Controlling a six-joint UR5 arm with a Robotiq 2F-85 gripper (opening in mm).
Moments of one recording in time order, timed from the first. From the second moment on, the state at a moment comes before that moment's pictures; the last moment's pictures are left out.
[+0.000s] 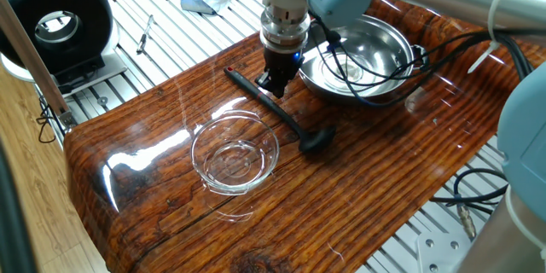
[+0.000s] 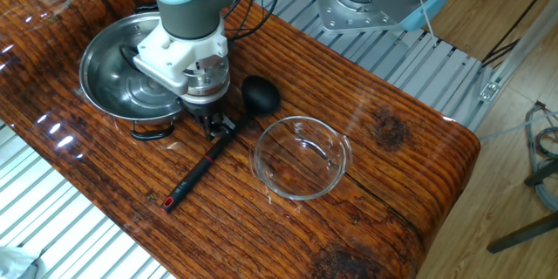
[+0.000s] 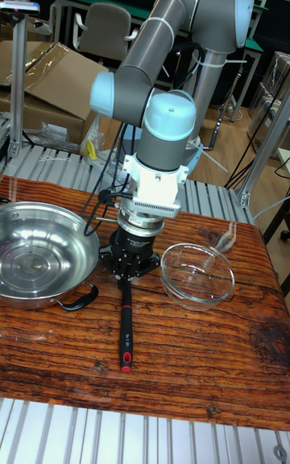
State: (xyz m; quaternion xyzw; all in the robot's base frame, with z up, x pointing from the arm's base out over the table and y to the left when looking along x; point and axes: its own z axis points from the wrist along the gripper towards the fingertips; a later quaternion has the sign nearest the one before) arm 0.551 0.002 0.037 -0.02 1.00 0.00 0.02
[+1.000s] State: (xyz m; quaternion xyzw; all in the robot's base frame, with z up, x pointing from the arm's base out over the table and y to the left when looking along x) arm 0.550 0.012 0.023 -0.07 1.00 0.02 0.02
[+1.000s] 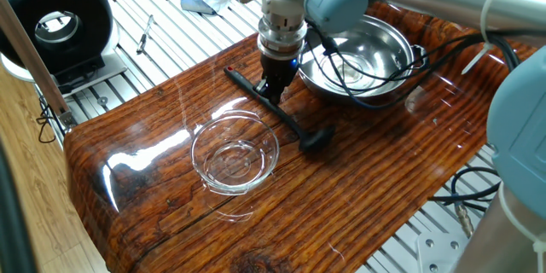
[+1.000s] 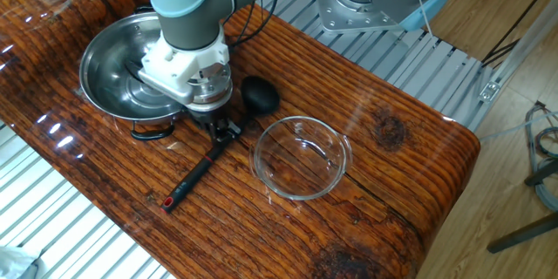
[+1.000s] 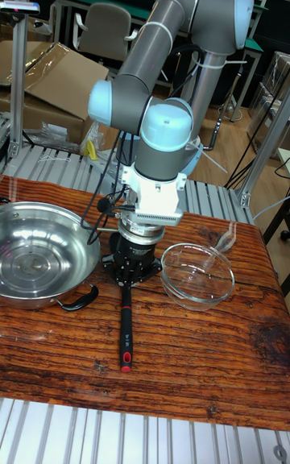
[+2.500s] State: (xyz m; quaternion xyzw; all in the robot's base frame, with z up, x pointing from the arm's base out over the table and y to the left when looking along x) arm 0.572 0.021 0.001 -0.07 1.00 0.02 0.02
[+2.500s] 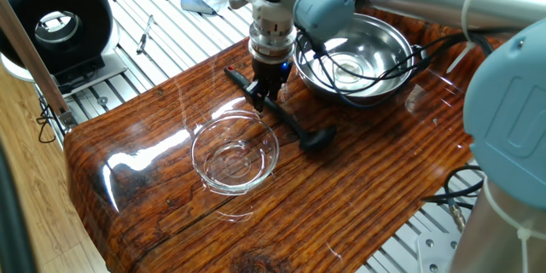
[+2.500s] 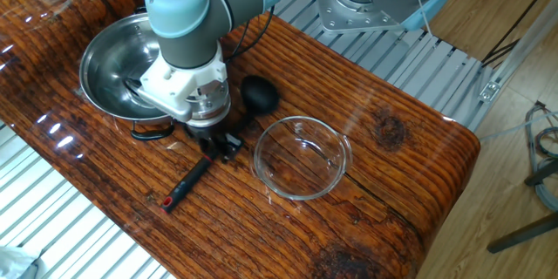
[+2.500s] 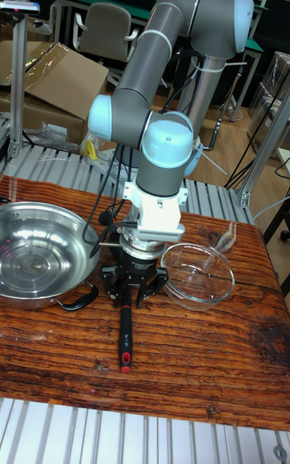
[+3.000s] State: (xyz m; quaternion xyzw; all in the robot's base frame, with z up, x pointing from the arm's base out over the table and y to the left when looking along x) arm 0.577 0.014 -0.003 -0.06 1.00 0.01 0.03
